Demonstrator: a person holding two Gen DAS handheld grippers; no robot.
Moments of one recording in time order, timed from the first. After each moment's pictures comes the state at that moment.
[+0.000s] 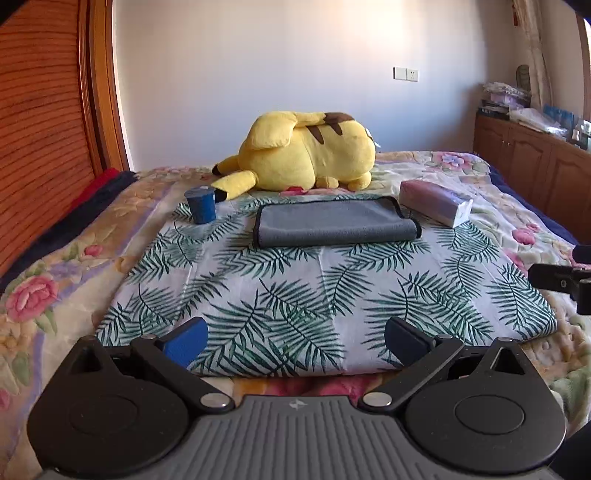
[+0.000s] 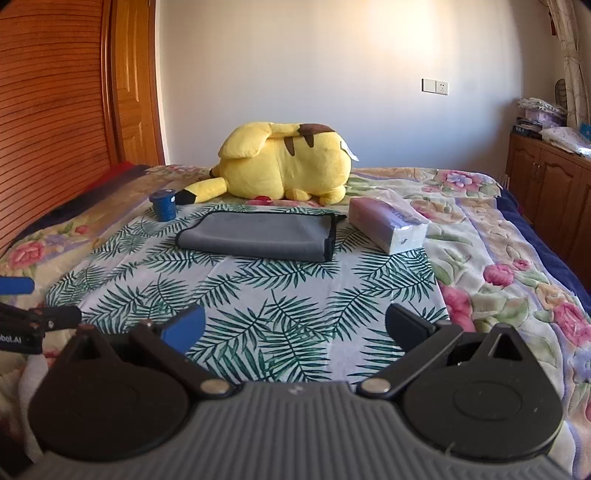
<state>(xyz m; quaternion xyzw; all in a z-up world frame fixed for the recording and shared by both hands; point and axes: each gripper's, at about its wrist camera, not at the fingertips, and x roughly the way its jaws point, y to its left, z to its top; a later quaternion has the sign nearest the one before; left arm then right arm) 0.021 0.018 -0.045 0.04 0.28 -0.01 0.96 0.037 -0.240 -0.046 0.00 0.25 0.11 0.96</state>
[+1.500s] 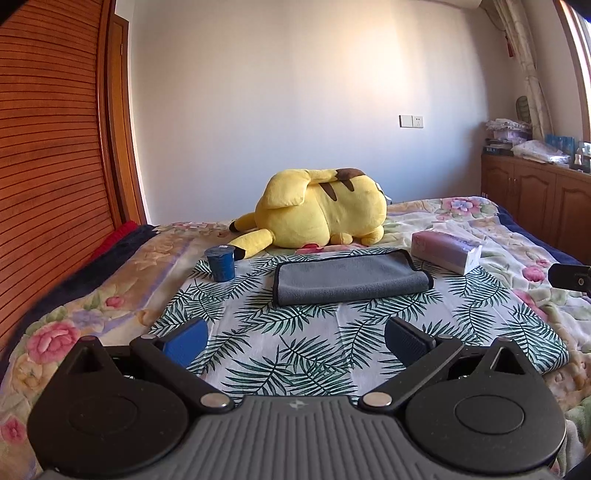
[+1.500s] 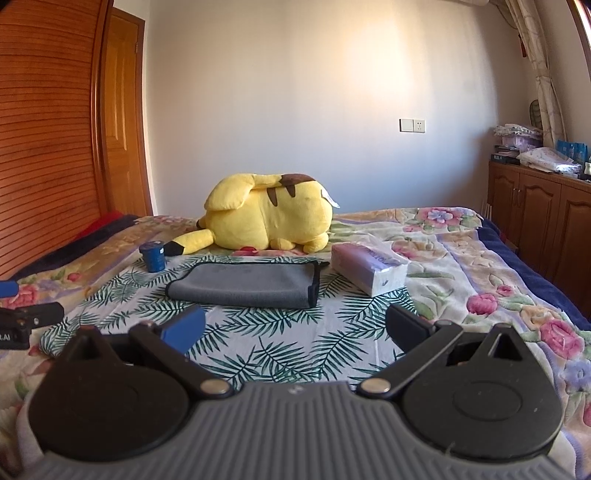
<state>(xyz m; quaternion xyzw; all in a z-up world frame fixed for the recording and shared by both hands) 0.008 0.023 -0.025 0.05 0.19 0.01 0.98 0.023 -0.253 -0.035 0.02 0.17 0.09 0.98</state>
